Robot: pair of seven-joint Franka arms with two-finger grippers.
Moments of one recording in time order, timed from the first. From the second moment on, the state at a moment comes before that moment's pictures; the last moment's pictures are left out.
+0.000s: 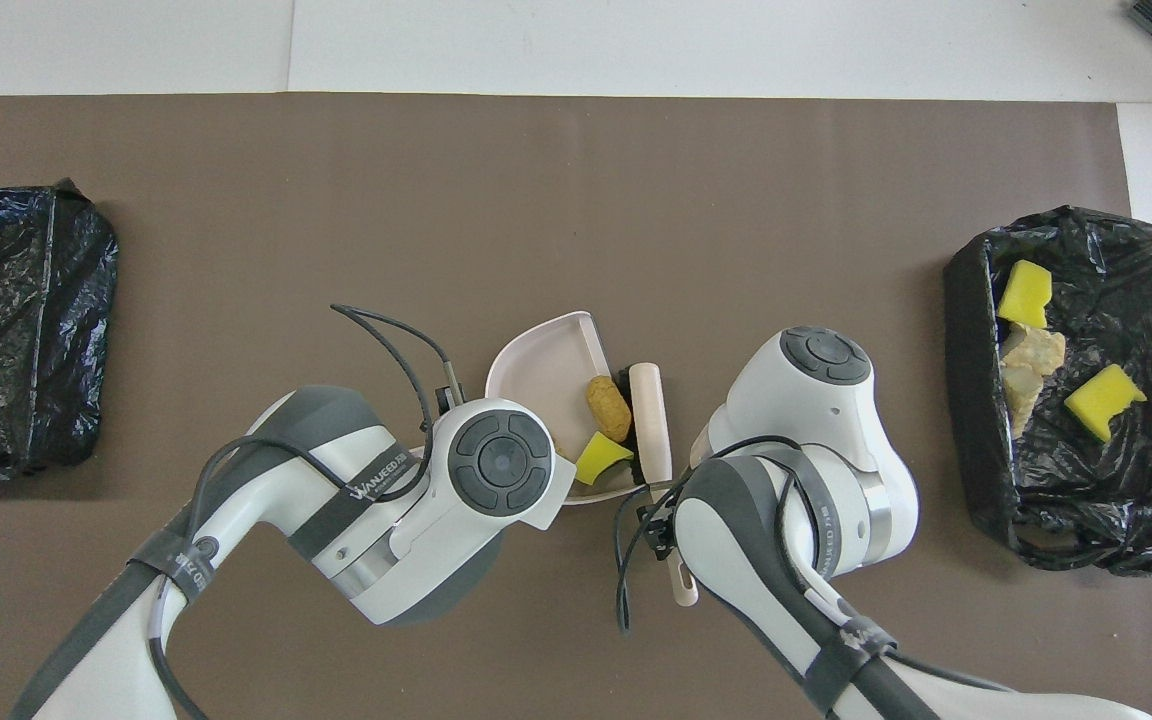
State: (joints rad) left arm -0.24 0.16 -0.47 -2.05 0.33 2.08 0.45; right arm 0.18 0.14 0.28 -2.13 0.43 1.86 0.12
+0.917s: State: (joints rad) left arm -0.23 0.15 -0.43 -2.05 0.31 2.12 0.65; right arm 0.20 -0.01 0.27 -2.08 0.14 1.68 0.35
